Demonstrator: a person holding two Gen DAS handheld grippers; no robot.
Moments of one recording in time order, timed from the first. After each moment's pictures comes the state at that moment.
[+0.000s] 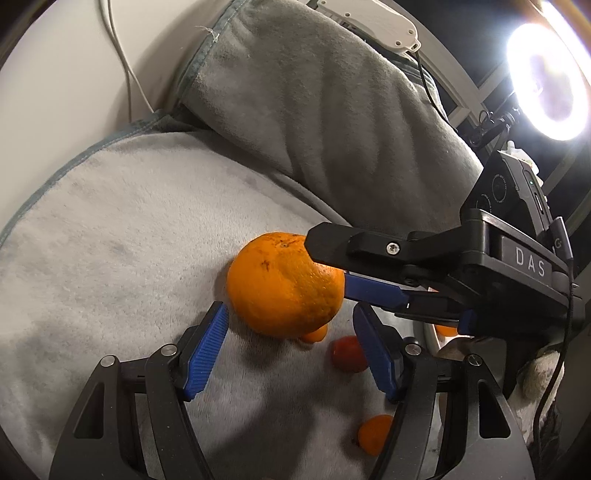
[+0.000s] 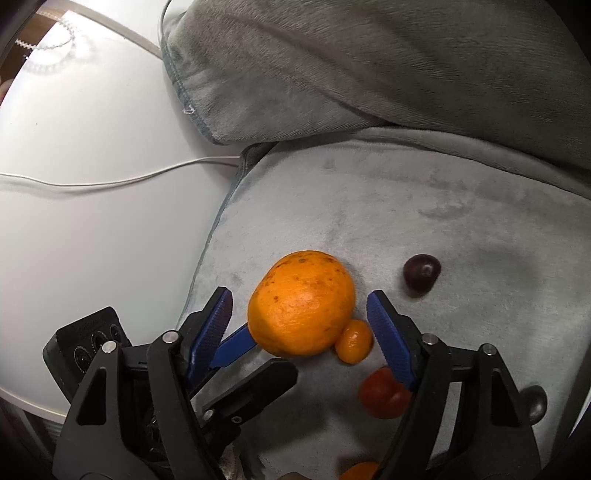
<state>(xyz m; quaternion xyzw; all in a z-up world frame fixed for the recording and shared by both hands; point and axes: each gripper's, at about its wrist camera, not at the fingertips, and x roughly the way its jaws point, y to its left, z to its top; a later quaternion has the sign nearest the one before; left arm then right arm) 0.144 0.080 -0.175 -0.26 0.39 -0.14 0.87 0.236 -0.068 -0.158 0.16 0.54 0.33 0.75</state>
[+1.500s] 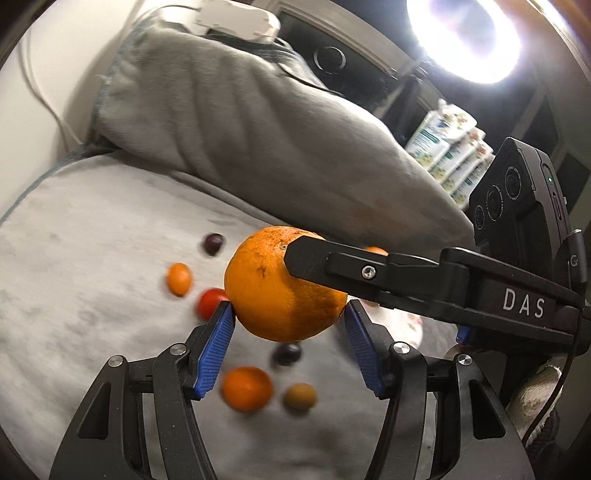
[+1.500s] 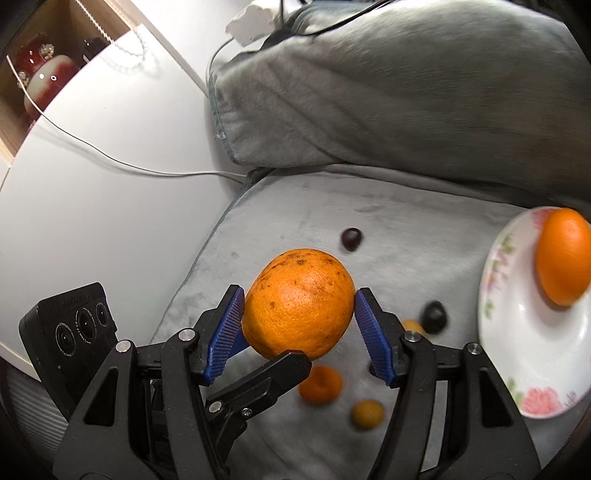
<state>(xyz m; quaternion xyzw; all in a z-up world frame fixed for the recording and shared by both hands) 0.088 -0.012 -0.124 -0.21 0.37 -0.21 0.88 0.146 -0.157 -0.099 0.12 0.46 0.31 0.82</state>
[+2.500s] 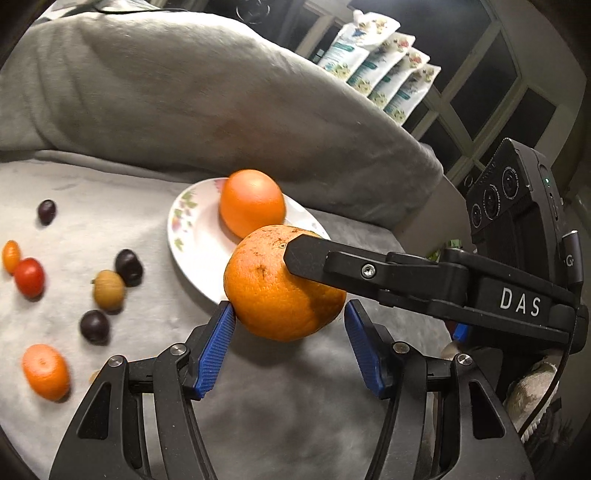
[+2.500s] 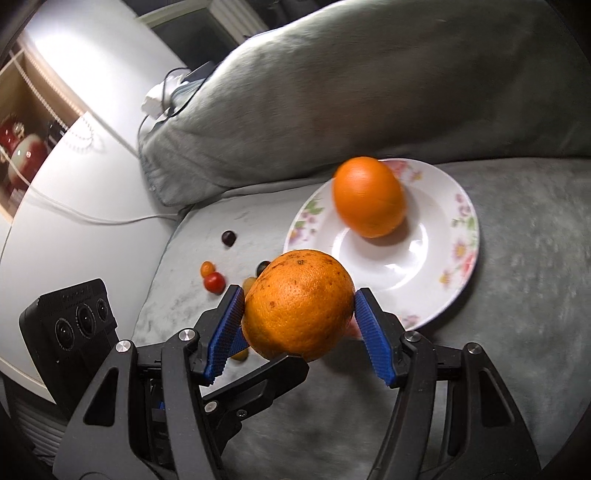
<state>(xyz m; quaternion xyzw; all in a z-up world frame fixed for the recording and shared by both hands) 0.088 -0.151 -0.130 -0.14 0.41 -0.31 0.84 0.105 -0.330 -0.121 0.21 0.44 0.21 0.85</state>
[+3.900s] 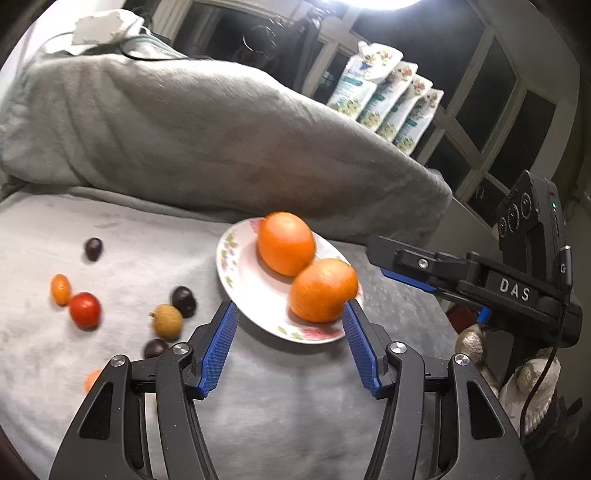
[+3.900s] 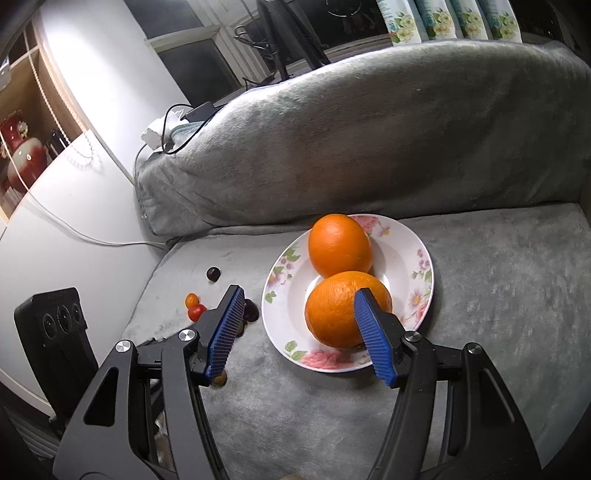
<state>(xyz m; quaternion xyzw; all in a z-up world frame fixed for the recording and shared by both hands) 0.082 -0.116 -0.107 -0.13 0.36 -0.27 0.88 0.097 -0.341 -0.091 0.17 0.37 0.17 0.90</state>
